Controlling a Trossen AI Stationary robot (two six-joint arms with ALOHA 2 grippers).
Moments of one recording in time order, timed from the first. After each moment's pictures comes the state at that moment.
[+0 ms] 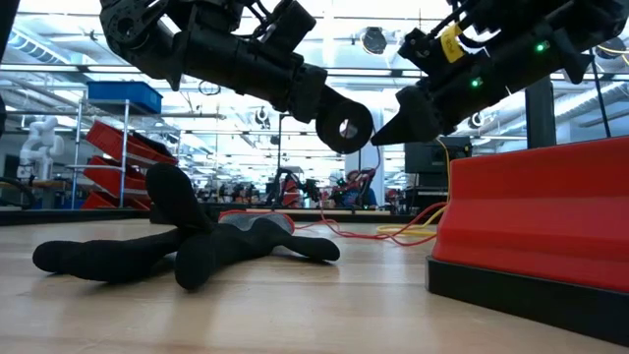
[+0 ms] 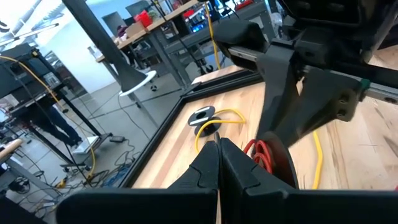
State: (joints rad) left arm -0.09 1.75 0.79 0.85 -0.50 0.42; right arm 0.23 1.55 0.63 0.41 0.83 0.08
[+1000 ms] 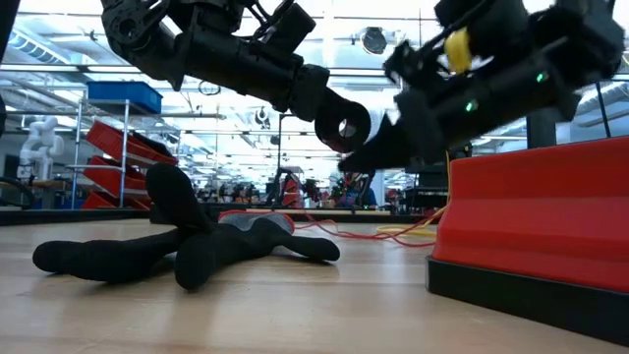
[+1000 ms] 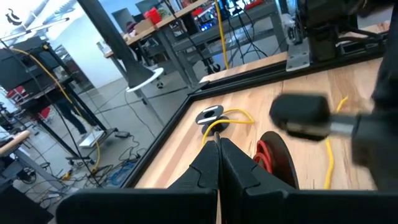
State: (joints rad) left arm -0.08 1.75 0.79 0.86 -0.53 0.40; right arm 0.25 1.79 0.64 0.72 0.54 0.14
